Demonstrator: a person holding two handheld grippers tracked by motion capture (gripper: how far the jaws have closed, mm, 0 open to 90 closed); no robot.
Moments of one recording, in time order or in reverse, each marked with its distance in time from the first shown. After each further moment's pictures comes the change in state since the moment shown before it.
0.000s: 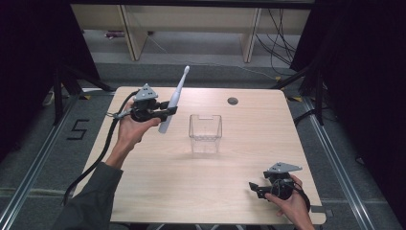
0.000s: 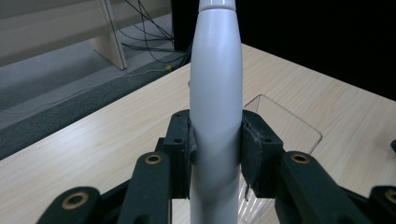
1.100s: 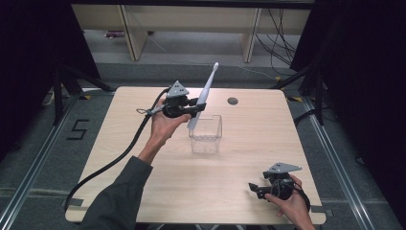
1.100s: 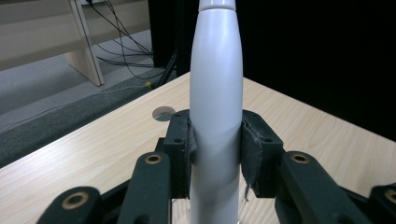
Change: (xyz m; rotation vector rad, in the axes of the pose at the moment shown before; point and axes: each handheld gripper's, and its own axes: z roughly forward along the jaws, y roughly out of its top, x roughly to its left) left arm -0.039 0.022 0.068 -0.056 -0.068 -0.019; right arm 0.002 0.000 0.000 0.013 0.023 0.003
